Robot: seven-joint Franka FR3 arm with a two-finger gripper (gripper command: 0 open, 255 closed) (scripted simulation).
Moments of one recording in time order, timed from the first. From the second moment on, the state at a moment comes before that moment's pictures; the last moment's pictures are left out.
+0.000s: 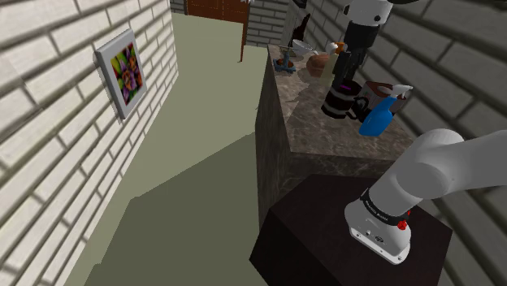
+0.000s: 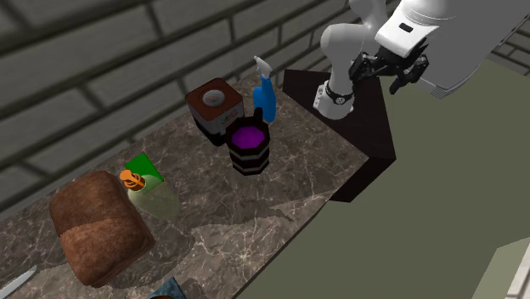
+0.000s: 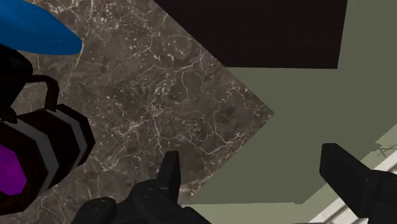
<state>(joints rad) -0.01 -0.74 -0.01 -2.41 -0.04 1.58 -0.10</state>
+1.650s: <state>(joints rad) -0.23 -0.41 -0.48 -2.38 -0.24 1.99 -0.43</state>
